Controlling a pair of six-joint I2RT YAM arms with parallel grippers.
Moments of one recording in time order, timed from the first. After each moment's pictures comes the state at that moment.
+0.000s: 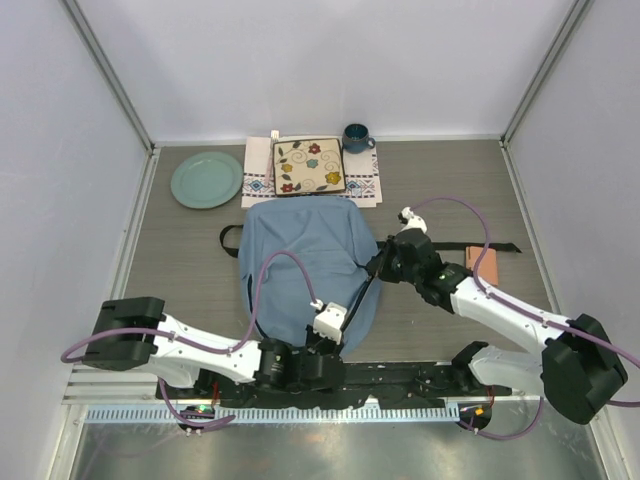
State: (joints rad) left arm -1.66 1.38 0.65 -0.10 -0.77 -0.90; right arm 0.62 1.12 0.58 -0.10 0.10 0.74
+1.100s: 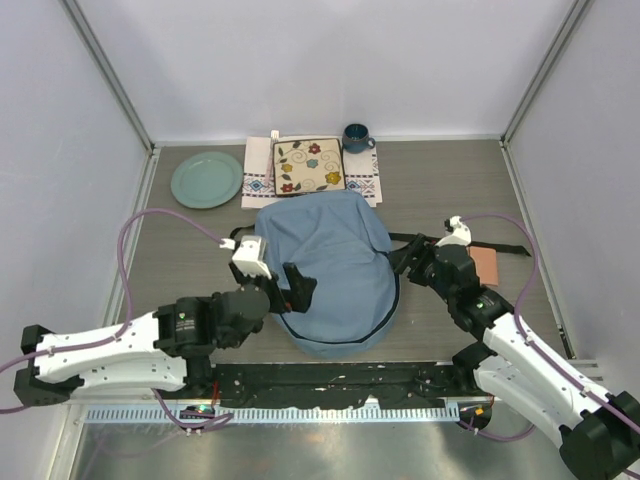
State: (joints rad) left arm -1.39 0.80 0.78 -0.46 -0.81 -0.84; right arm 0.49 0.74 0.45 -0.16 0.15 0.76
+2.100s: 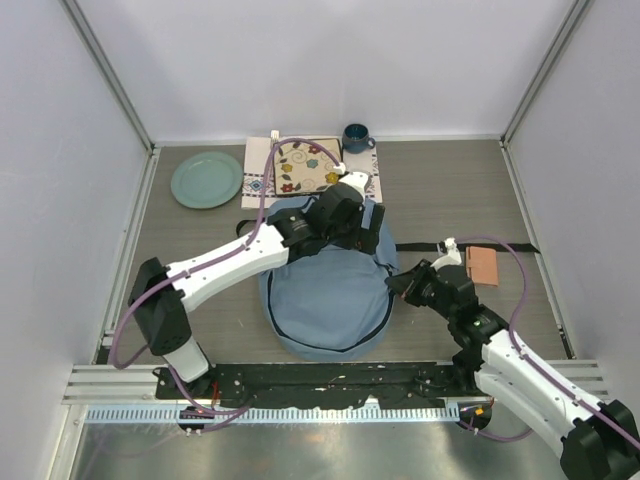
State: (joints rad) left arm -0.96 1.63 1.47 -0.49 -0.22 -0.47; right arm 0.48 0.68 0.24 -0.02 -0.06 0.87
